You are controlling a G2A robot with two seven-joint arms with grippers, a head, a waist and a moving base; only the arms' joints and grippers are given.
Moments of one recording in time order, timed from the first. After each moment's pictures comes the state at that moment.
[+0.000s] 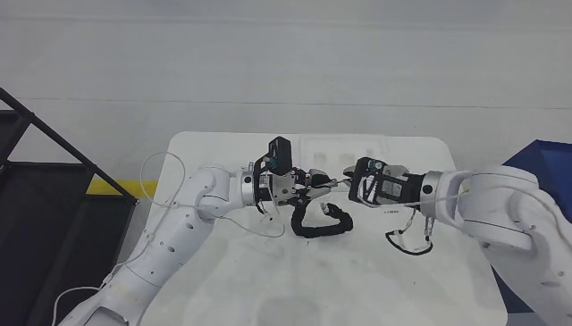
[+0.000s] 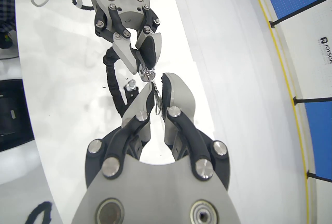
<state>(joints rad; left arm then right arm) 1.05 -1.11 -0.98 -1.52 0.89 -0.97 -0.11 -1.05 -0.85 1.13 -2.11 -0.77 -0.62 0.90</state>
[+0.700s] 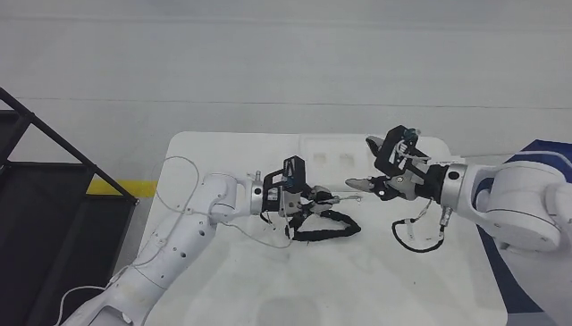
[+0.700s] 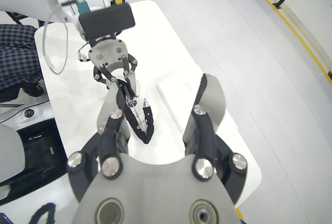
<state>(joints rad) 1.04 -1.12 -0.91 -1.45 1.10 -0.98 -0.08 -1.11 -0.83 1.27 -2.12 -0.57 -0.48 0.88</state>
